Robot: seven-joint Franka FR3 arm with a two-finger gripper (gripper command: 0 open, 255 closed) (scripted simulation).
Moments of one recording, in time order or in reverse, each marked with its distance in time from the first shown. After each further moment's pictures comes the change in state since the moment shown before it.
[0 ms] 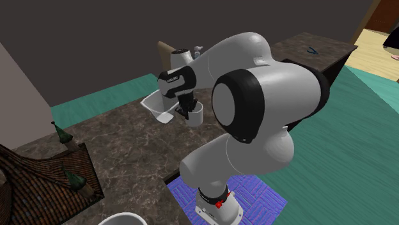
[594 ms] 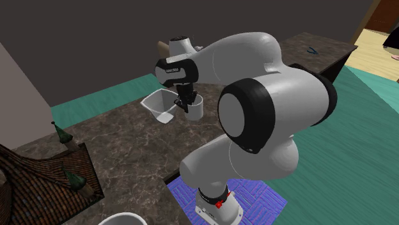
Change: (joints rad) arm 0.004 -0.060 0.018 0.085 0.015 -0.145 -0.005
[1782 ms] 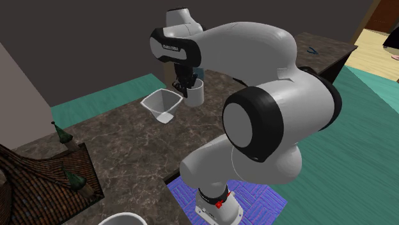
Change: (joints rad) arm 0.008 -0.045 0.029 0.212 0.025 -0.256 -0.013
